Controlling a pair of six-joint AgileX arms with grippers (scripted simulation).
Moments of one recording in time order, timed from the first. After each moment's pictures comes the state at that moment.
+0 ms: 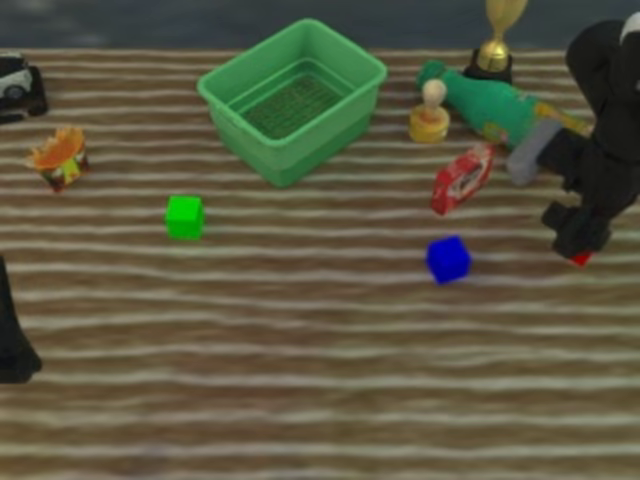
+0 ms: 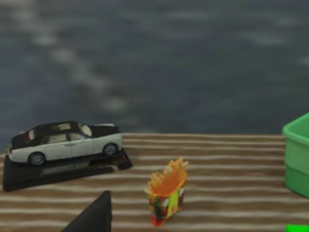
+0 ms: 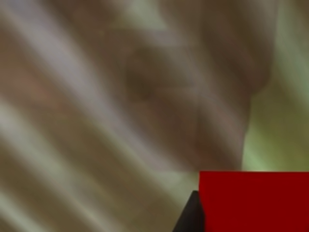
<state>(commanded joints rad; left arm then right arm) 0.00 0.00 0.00 0.00 0.00 0.00 0.16 2.20 1.60 -0.96 -0.01 -0.73</state>
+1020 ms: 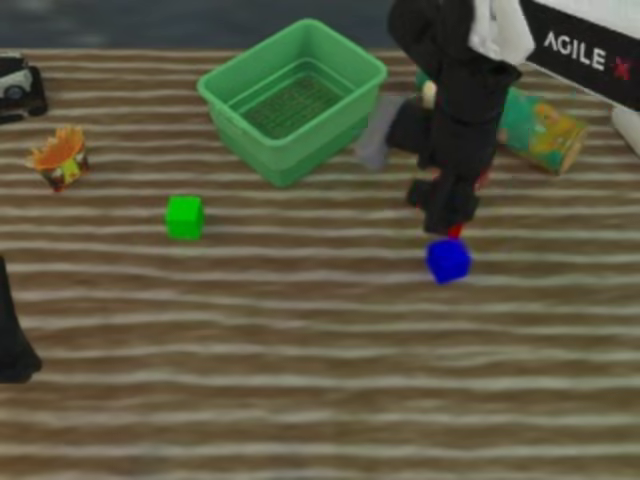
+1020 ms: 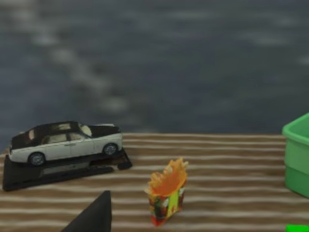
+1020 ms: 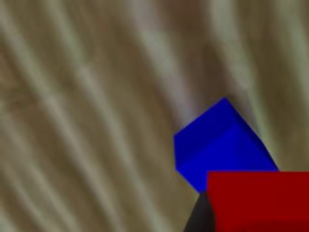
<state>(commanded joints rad) 0.00 0.00 0.00 0.00 0.00 0.00 0.47 2.37 2.06 -1.28 -0.01 -0.71</state>
